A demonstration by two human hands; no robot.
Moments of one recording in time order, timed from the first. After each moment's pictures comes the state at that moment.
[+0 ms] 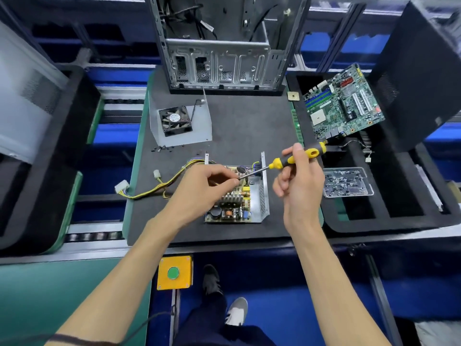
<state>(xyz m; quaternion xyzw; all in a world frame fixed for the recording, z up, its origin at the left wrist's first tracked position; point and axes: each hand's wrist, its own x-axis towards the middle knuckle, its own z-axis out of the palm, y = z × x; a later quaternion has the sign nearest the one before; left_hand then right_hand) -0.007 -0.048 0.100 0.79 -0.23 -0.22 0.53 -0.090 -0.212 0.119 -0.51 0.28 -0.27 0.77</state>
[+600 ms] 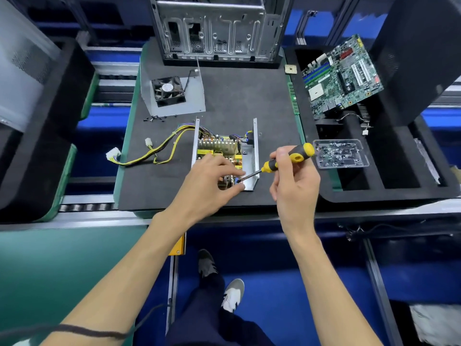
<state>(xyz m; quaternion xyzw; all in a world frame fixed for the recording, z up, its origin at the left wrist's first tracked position) -0.075 -0.054 0.062 0.85 -0.35 -0.08 0.38 -0.164 -0.197 0.087 -0.67 0.23 -0.28 0.65</state>
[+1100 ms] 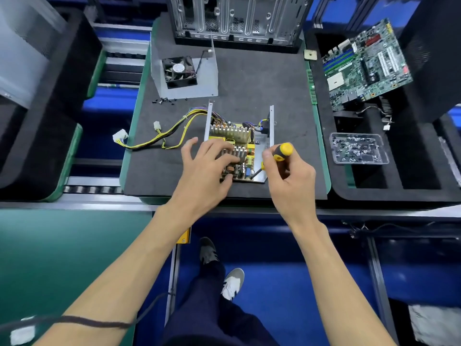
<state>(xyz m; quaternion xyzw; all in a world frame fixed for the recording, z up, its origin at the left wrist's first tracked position) -0.070 -0.034 0.036 0.91 -0.35 0.02 0.22 -0.152 -0.201 0.046 -0.84 0.13 -0.23 0.48</state>
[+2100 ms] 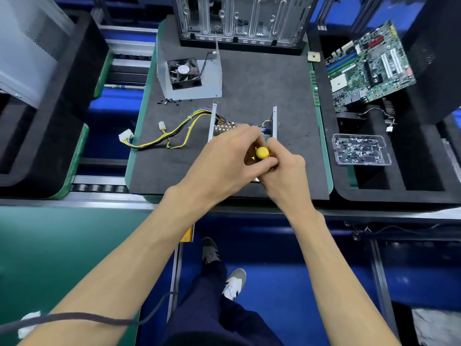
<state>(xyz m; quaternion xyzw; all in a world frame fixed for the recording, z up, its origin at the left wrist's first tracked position) -0.075 -0.064 0.105 0.85 -0.35 -0.03 0.39 -0.132 -0.203 0.041 -0.87 0.11 -0.17 0.45</state>
